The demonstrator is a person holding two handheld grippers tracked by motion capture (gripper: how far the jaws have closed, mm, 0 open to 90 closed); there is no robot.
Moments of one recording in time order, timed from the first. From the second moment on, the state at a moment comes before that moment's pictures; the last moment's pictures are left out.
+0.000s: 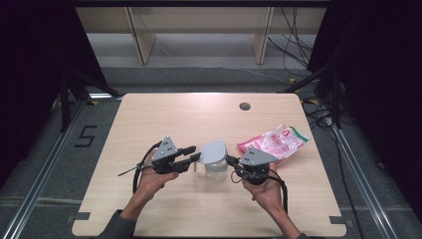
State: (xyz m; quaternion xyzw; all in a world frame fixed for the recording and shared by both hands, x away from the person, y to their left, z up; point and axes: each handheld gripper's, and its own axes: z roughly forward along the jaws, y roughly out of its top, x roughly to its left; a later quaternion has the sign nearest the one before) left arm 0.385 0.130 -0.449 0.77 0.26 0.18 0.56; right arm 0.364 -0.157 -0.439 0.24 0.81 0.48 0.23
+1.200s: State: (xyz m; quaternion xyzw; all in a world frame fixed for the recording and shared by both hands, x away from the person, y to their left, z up) left arm 0.339 0.163 -0.486 0.77 0.32 0.19 0.52; right arm 0.363 -0.123 -0.427 0.21 0.80 0.50 0.23
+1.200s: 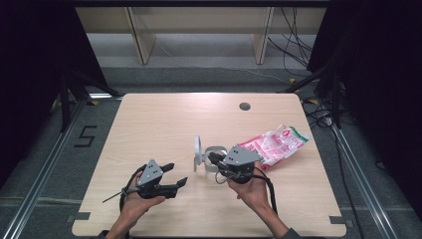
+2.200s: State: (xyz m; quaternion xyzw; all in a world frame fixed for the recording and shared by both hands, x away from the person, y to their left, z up) left arm 0.325 0.165 -0.491 0.76 0.34 0.18 0.52; right arm 0.369 -0.260 -0.449 0.46 0.70 0.47 0.29
